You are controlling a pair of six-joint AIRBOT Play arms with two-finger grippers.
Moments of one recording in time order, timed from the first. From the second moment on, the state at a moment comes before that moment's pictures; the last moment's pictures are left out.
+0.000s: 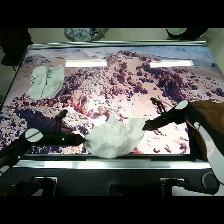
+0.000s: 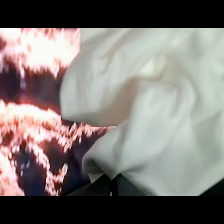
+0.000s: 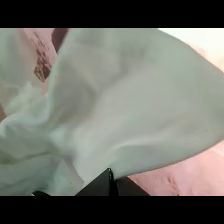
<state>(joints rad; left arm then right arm) -0.27 -0.92 0.57 0.82 -0.95 -1.32 -0.07 -1.47 0.98 -0.90 1.25 0.87</state>
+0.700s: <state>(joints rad) -0.23 -0.75 1.71 1.15 -1.00 -1.57 -0.07 -0.70 1.59 -1.06 1.00 0.98</state>
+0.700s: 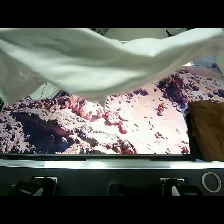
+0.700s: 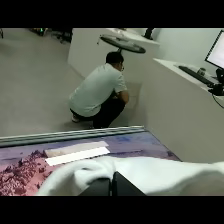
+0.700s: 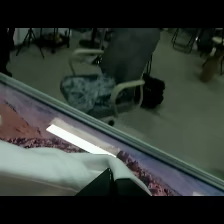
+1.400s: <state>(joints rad) -0.25 -1.06 1.27 1.27 -1.30 -1.44 -0.07 -0.98 1.14 -1.21 1.43 1.08</state>
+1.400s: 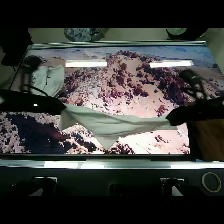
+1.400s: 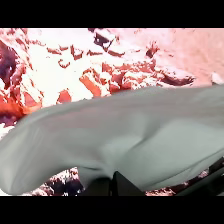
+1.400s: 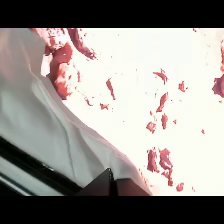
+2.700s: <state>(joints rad) 0.10 -1.57 1.33 1.23 -1.28 -1.41 -0.44 -1.43 1.21 -1.07 1.30 0.88</state>
